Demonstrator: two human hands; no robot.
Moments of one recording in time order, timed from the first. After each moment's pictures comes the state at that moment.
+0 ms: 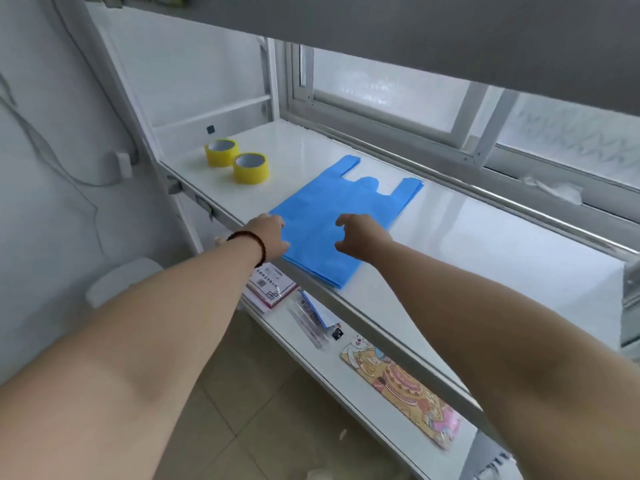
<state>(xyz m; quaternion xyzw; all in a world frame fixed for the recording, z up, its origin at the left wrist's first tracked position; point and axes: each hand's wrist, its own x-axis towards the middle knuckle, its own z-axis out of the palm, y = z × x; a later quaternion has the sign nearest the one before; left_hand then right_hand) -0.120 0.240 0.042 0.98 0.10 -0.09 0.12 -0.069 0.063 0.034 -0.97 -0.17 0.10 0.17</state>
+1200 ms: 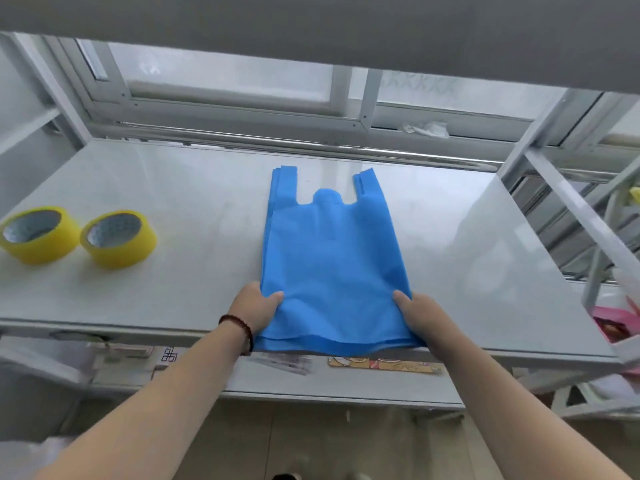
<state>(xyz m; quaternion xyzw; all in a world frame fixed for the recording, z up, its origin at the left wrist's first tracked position) 0.009 0.284 -0.044 0.86 0.00 -0.25 0.45 -0.114 0.060 -0.024 -0.80 0.40 0.09 0.44</state>
